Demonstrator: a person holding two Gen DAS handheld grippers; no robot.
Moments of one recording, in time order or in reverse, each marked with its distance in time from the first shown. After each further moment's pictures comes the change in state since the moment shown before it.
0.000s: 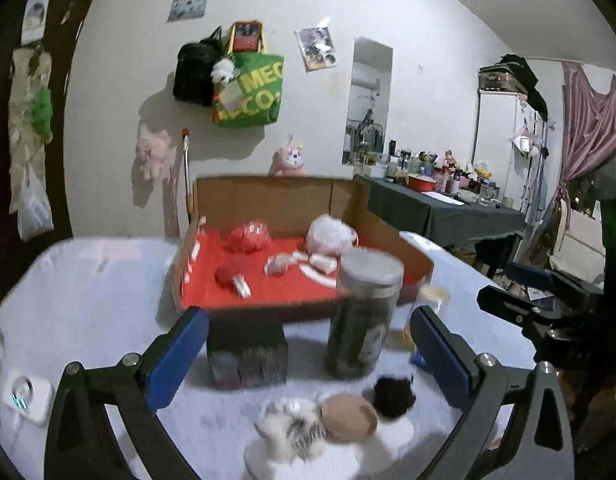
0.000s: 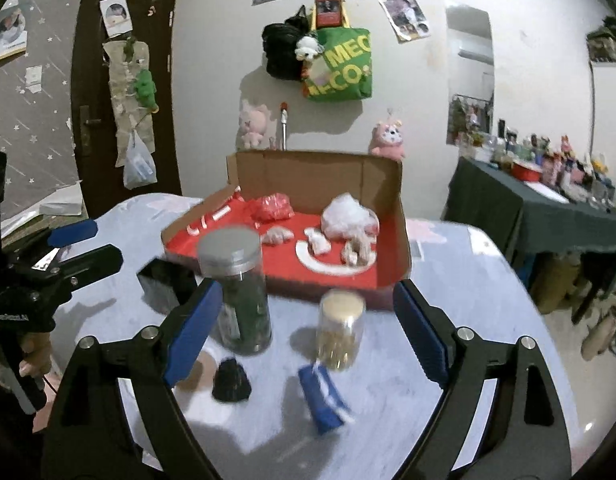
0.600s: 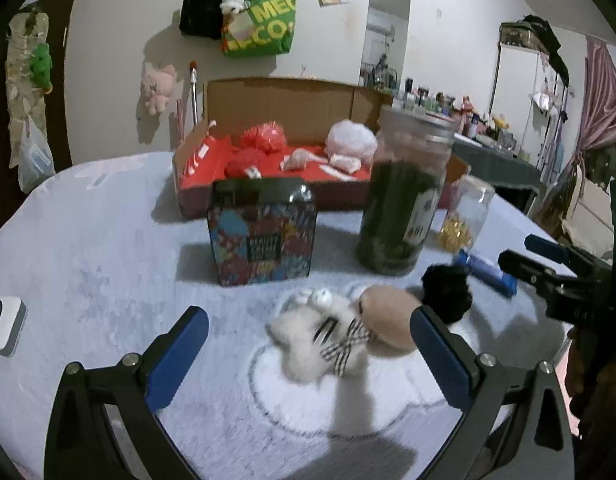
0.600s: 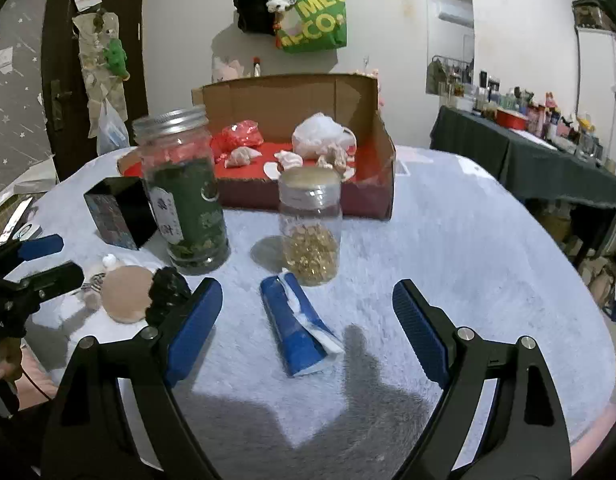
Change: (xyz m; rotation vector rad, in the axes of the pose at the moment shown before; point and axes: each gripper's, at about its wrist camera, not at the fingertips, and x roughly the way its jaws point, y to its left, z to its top) left arm 0.037 0.021 -0.072 -0.005 0.223 0.035; right arm 0.040 -0.020 -0.077 0.048 0.134 -0.063
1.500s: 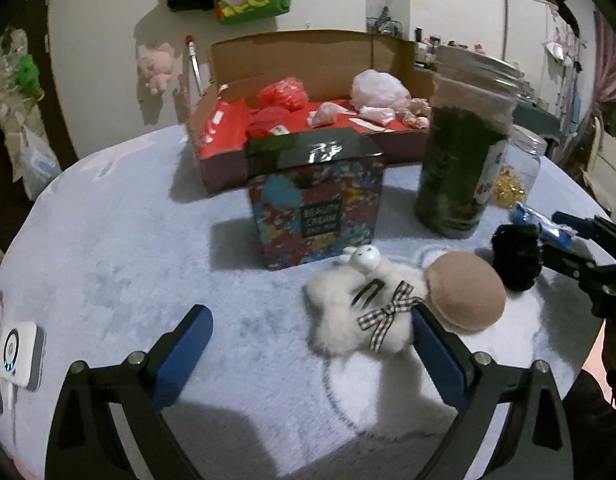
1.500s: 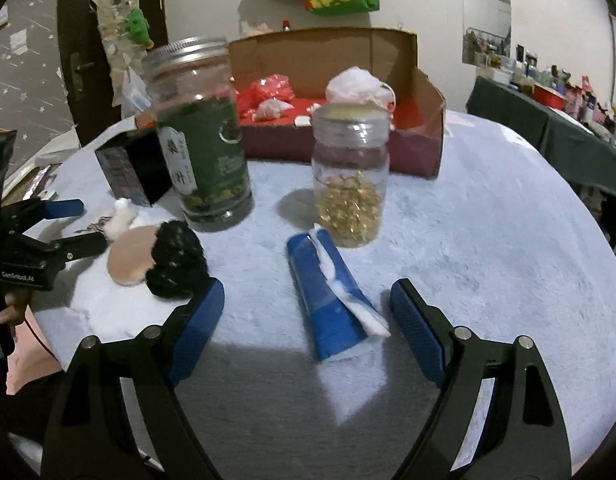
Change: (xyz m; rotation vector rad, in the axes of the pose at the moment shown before) left arm 0.029 0.022 0.008 0.101 0.152 0.082; right arm 0.025 0.005 -0.010 -0.043 0.119 0.119
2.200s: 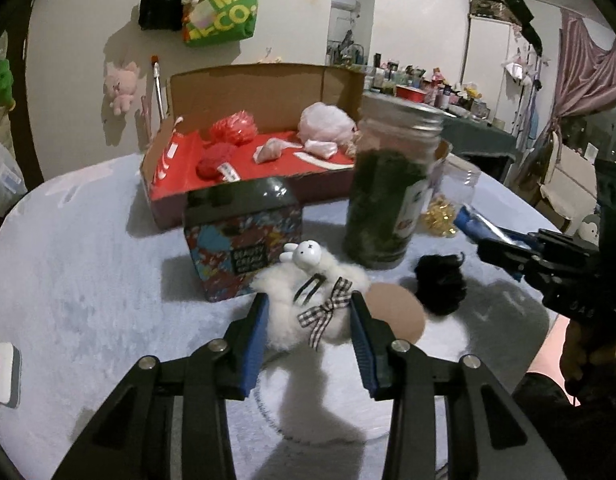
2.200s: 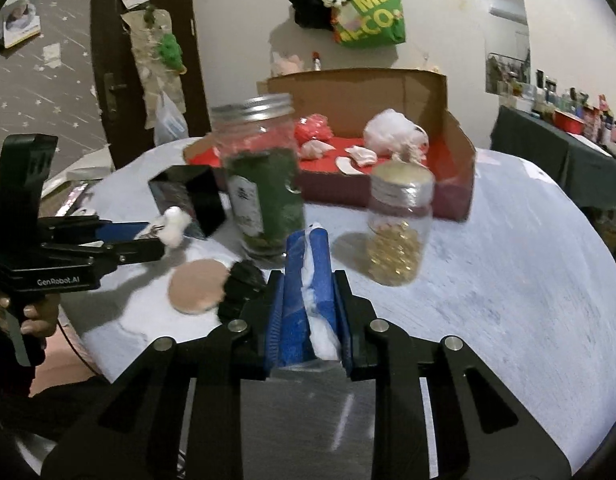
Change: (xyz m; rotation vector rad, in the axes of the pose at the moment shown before) left arm -0.026 -0.019 0.008 0.012 -0.092 -0.169; right arm -0.025 0.021 0.013 -0.029 -0.110 0.106
